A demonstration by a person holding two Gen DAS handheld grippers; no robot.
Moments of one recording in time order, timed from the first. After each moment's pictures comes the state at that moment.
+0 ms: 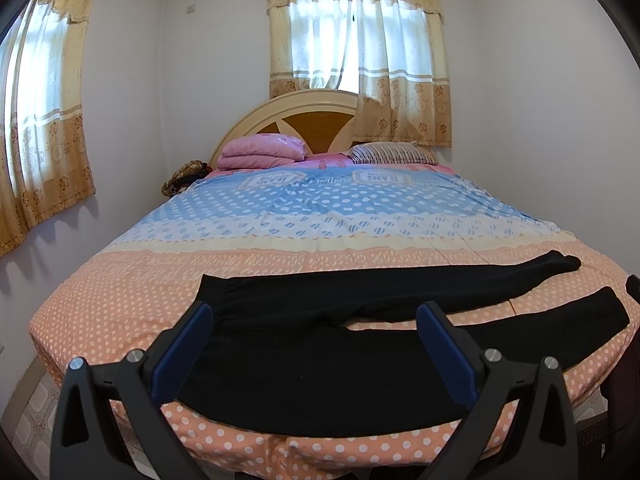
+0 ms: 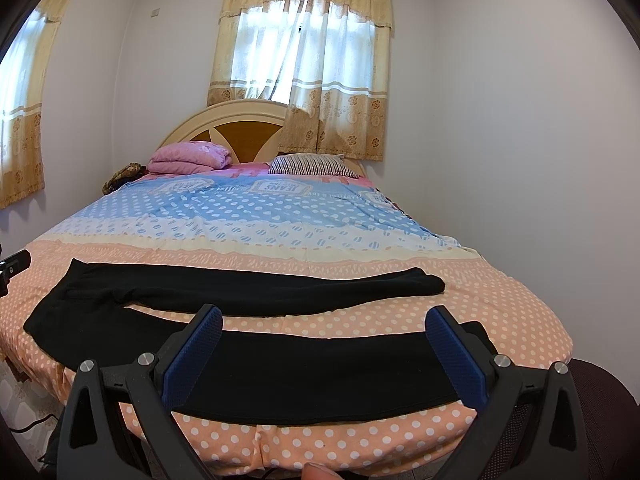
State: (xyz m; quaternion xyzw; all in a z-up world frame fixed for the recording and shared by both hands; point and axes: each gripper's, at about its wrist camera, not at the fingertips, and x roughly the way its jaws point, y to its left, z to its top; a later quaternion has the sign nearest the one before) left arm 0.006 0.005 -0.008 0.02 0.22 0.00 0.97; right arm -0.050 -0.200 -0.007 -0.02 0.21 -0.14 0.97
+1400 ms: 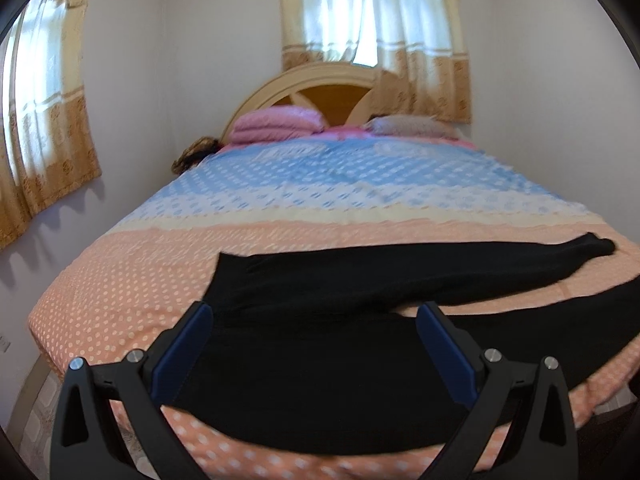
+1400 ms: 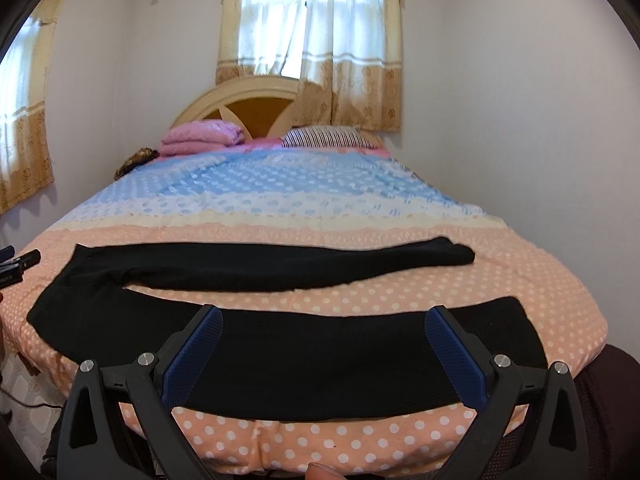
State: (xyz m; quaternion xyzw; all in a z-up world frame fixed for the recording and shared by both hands) left arm 0.072 0.055 -0.056 0.03 0.28 0.03 0.96; right arm -0.015 -0.222 -0.048 0.01 0.26 -0.10 0.96
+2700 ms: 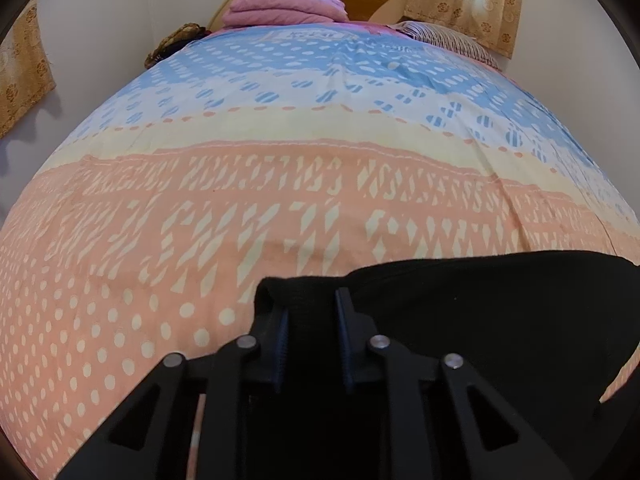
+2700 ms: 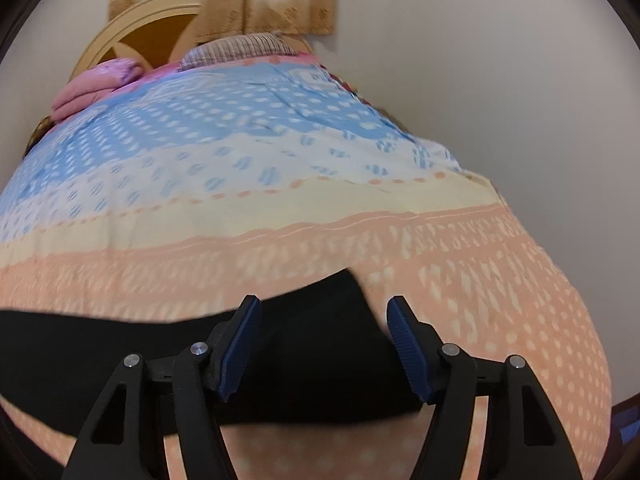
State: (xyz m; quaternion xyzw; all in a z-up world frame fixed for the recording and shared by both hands) left arm 0.297 0.186 -0.156 -0.03 0.46 -0.01 0.89; right arm 0.225 -0.458 -0.091 0.06 0.43 -0.20 0.88
